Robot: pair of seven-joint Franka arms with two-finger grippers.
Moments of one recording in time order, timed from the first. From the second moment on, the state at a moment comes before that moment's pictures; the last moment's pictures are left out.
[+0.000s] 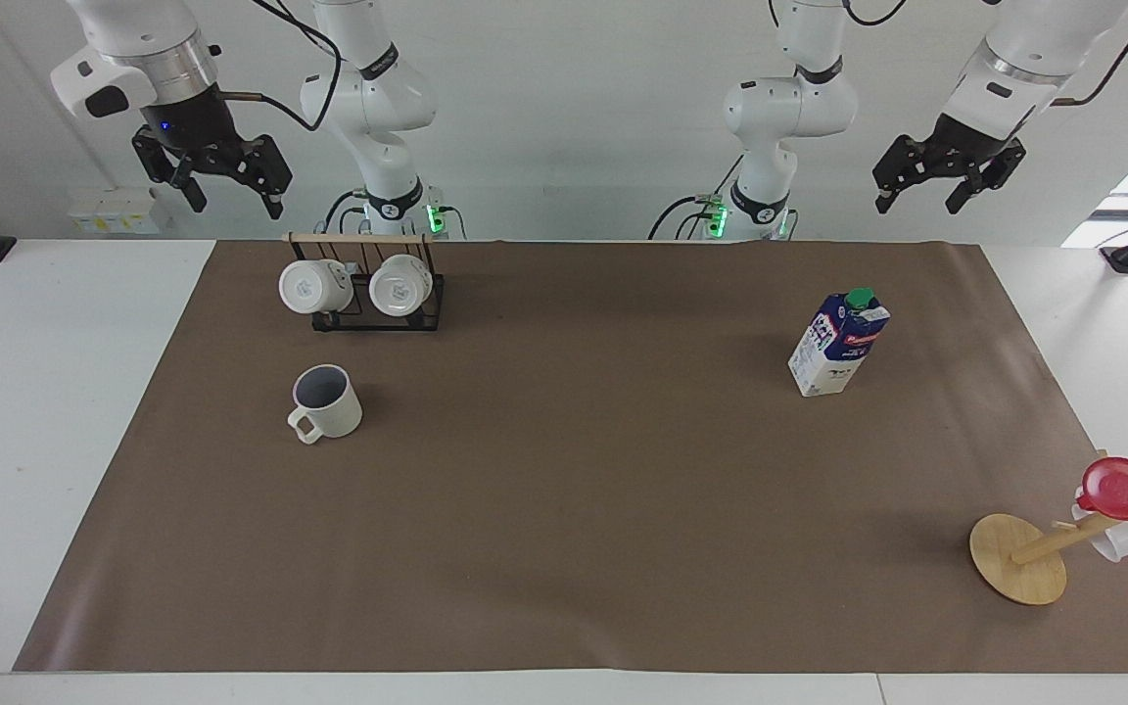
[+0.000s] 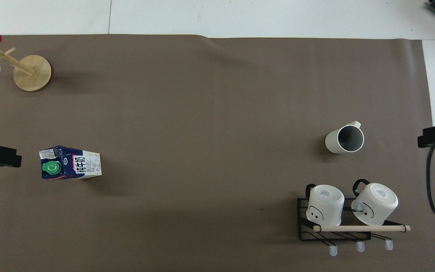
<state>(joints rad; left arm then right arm) -0.03 -0.17 -0.02 -1.65 -0.03 1.42 -0.02 0.03 -0.09 -0.06 -1.54 -0.04 1.43 0.08</state>
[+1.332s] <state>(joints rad) -0.03 -0.17 -0.02 -1.65 -0.03 1.42 -0.02 0.03 -0.10 -0.06 -1.54 -0.04 1.43 0.08</state>
